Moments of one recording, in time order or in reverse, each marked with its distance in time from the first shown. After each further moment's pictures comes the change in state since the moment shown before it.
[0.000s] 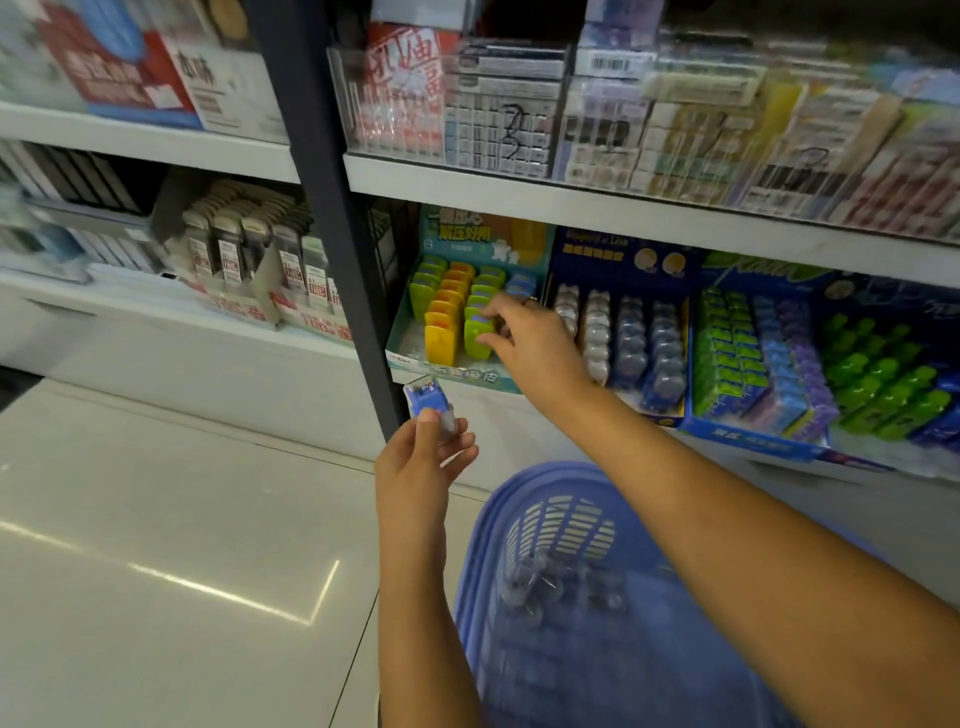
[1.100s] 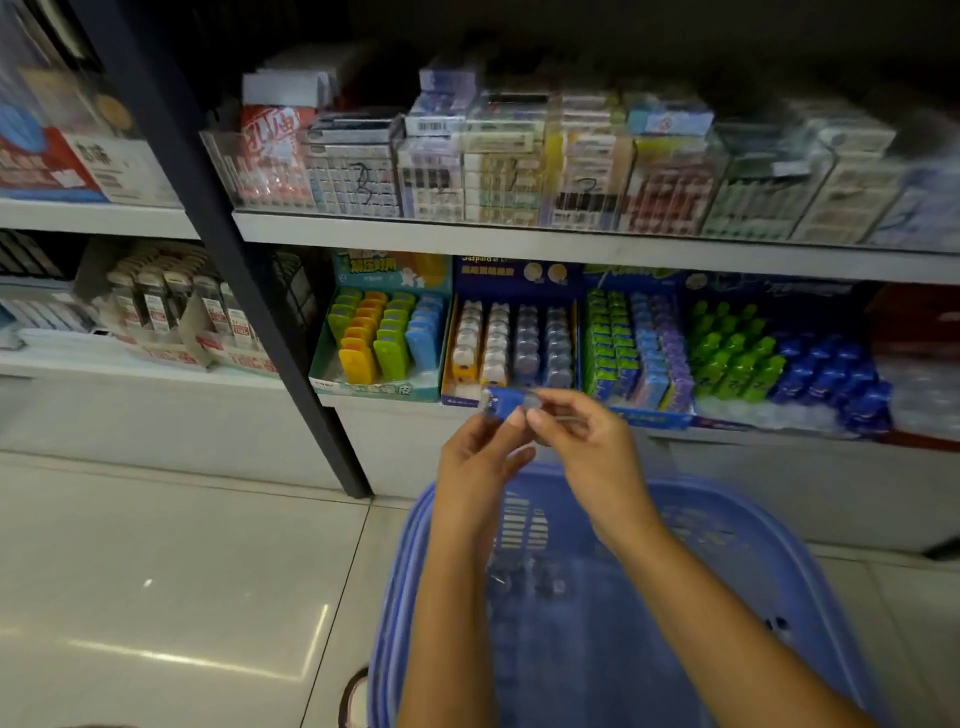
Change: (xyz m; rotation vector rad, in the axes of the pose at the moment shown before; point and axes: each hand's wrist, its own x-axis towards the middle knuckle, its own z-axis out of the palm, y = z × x) left_hand -0.058 -0.021 0.089 -0.005 -0.458 -0.053; right_hand -0.149 0.019 -0.080 0.792 0.306 0.470
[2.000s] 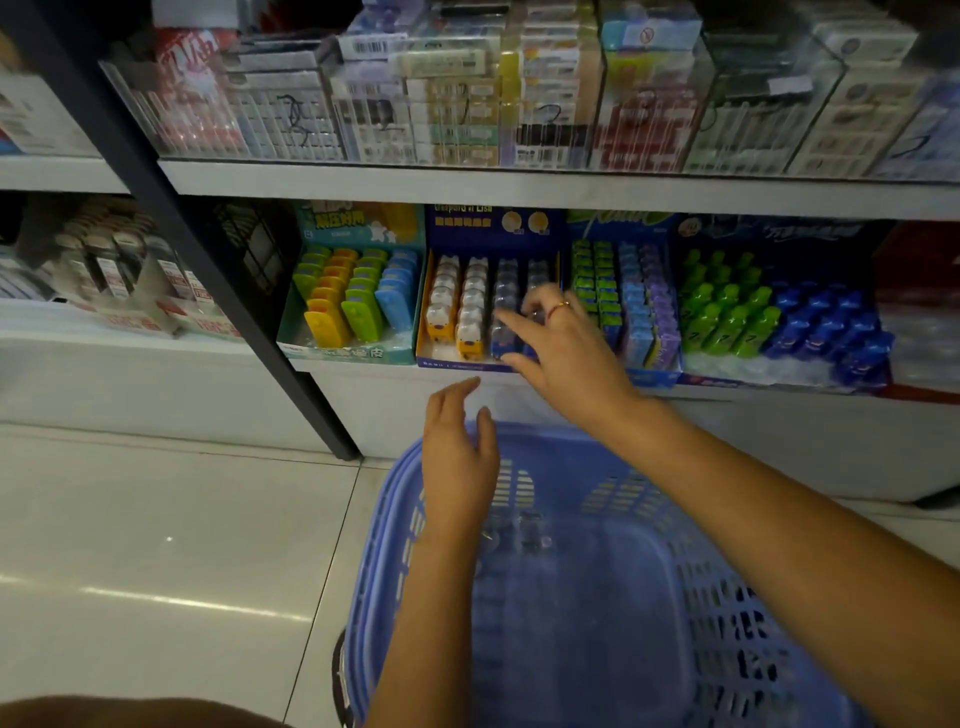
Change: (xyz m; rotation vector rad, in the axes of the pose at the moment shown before) left_hand 0.016 -0.057 -0.015 0.887 0.234 0.470; right_hand 0.063 0.003 -0.024 -1.073 -0.228 -0.529
